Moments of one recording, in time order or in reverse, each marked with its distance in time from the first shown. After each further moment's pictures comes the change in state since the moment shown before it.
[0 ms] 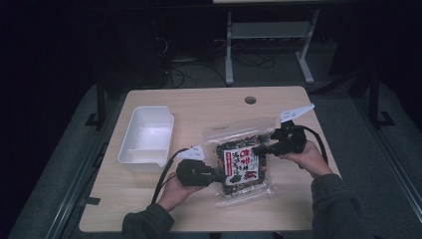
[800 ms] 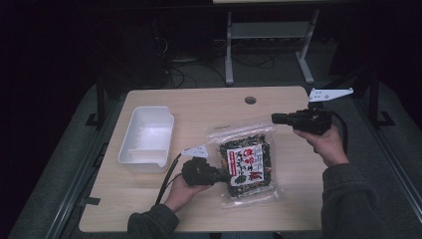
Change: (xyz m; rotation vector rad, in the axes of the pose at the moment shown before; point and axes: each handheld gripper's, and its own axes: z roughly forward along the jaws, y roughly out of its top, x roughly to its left) left arm 0.005 -0.002 0.016 -0.019 -0.035 -0.087; right arm 0.012 0.029 -0.069 -0.207 -0.241 -0.052
